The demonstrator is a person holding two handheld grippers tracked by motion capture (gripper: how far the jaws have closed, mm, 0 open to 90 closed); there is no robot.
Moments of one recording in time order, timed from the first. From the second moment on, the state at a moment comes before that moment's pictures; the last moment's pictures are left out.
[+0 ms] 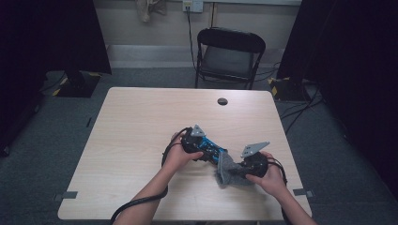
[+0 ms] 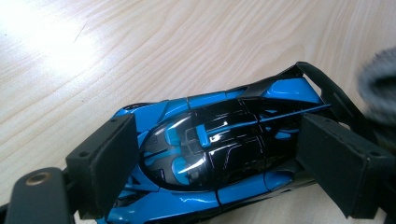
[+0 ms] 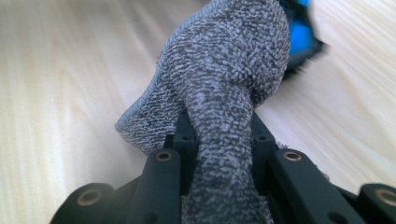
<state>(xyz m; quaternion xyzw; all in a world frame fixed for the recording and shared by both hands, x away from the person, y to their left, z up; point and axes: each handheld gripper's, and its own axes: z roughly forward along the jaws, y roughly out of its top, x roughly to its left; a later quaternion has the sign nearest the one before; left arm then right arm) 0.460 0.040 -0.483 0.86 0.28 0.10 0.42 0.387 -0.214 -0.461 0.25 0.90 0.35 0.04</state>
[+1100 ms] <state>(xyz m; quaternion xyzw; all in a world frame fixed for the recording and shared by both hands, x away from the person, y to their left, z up) 0.460 0.042 -0.482 0.86 0.29 0.10 0.42 0.430 -0.221 -0.475 0.37 0.86 0.34 0.08</state>
